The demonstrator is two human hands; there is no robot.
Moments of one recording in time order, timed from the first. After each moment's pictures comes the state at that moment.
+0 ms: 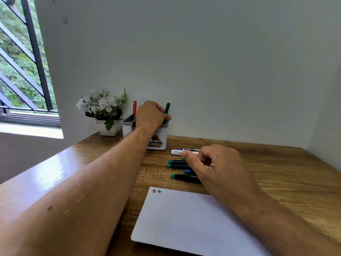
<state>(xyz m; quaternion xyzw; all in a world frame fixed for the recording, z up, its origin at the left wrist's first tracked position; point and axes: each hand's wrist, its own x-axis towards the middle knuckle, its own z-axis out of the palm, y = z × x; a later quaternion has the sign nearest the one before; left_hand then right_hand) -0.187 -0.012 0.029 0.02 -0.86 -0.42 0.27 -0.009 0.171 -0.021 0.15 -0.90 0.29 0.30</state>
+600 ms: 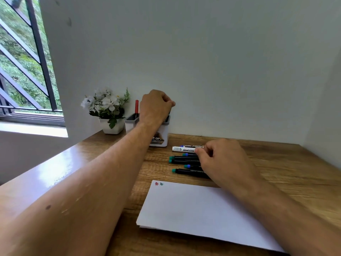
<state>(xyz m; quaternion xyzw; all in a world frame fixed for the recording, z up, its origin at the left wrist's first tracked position) -0.157 -0.001 0.049 -0.05 -0.85 -0.37 0.37 -0.016 0.179 -0.013 0.08 -0.93 0.21 0.28</state>
